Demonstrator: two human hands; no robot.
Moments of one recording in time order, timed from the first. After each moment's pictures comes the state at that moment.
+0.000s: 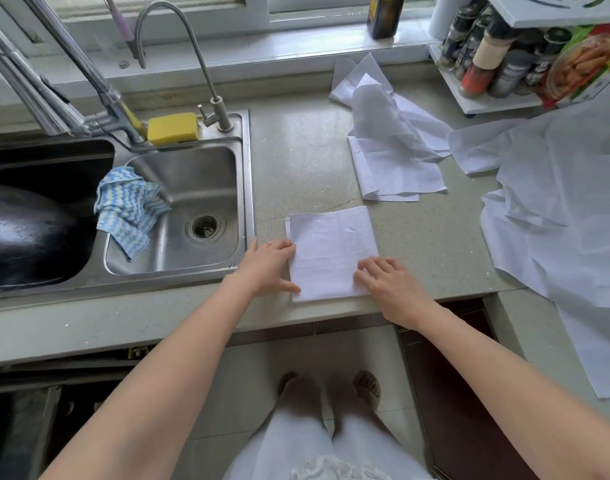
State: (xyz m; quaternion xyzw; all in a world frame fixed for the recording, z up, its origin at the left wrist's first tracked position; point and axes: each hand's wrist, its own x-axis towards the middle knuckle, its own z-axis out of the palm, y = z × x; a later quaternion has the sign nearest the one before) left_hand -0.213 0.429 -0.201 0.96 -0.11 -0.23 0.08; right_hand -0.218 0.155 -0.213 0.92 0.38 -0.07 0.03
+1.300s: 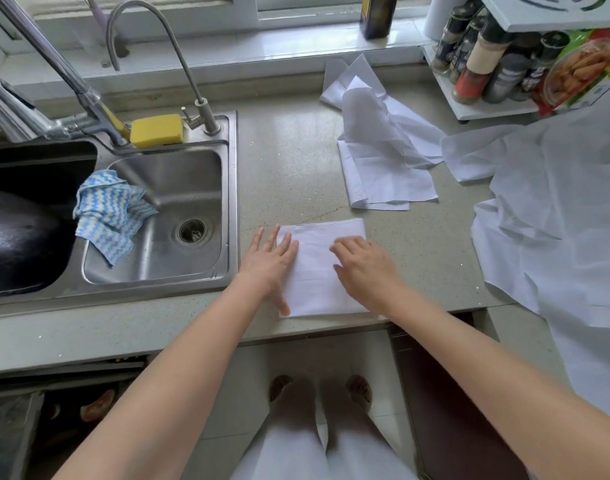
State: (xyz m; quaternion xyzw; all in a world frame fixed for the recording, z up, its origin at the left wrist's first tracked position) left_hand -0.189 0.387 -0.187 0.95 -0.11 -0.29 -0.11; right_hand -0.176 0.184 -0.193 0.94 0.31 -0.08 -0.08
